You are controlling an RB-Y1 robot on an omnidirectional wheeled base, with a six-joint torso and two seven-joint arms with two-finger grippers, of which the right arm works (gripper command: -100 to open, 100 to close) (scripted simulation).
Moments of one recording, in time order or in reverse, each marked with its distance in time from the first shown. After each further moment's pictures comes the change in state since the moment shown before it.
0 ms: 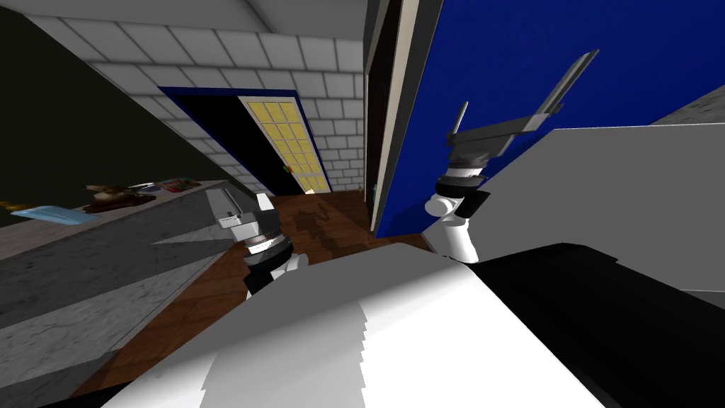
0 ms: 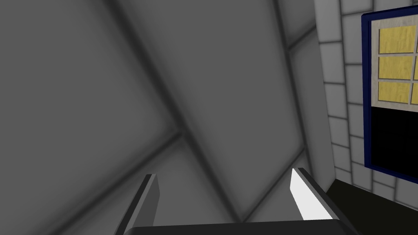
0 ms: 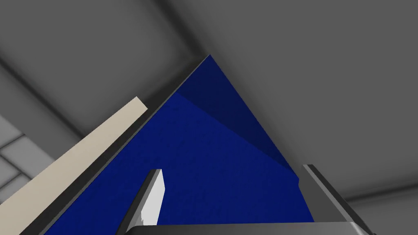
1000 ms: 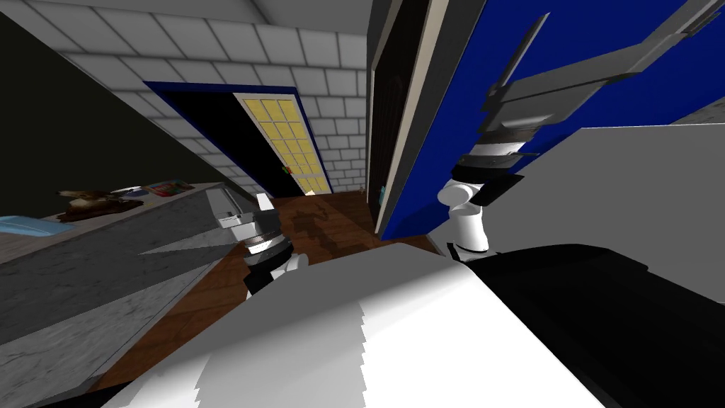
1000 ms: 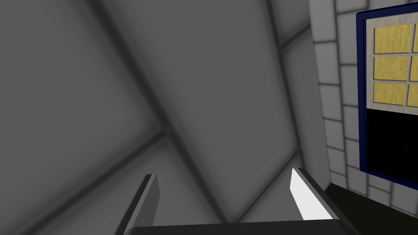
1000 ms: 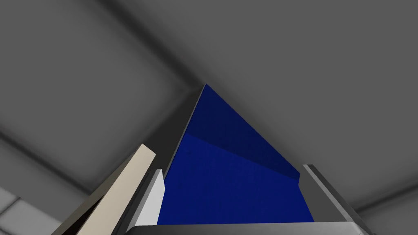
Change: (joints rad) arm -0.110 -0.147 -0.081 0.013 -0.206 -0.034 -0.062
